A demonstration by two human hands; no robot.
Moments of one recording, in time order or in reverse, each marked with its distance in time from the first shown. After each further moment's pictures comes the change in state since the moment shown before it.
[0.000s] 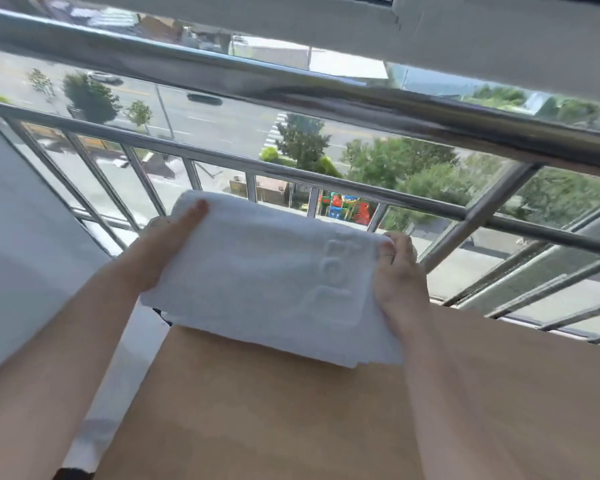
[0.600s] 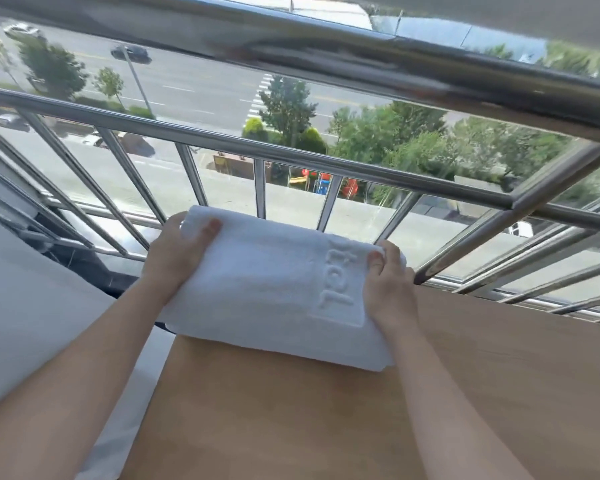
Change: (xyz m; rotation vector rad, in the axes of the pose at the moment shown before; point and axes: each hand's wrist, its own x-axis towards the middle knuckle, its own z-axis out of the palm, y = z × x) left_hand 0.069 -0.057 0.021 0.349 0.025 0.156; right_hand 0.008 0.027 0.075 -0.167 -0.052 0.121
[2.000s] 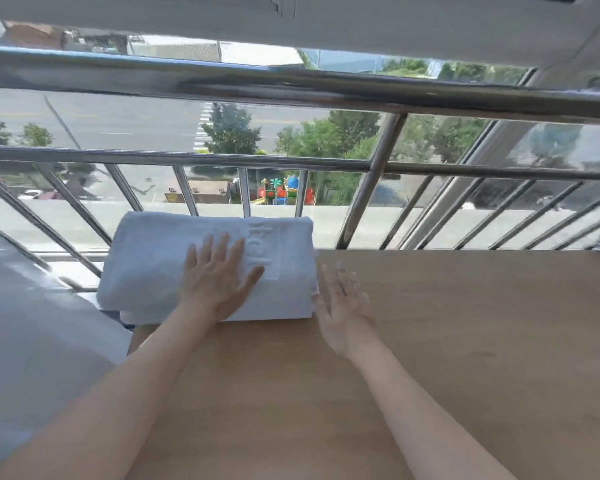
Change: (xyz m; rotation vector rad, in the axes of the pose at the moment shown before) left_hand -0.156 0.078 0.074 0.752 -0.144 0.620; right_hand -0.120 0.084 -0.067 -0.310 -0.175 -0.156
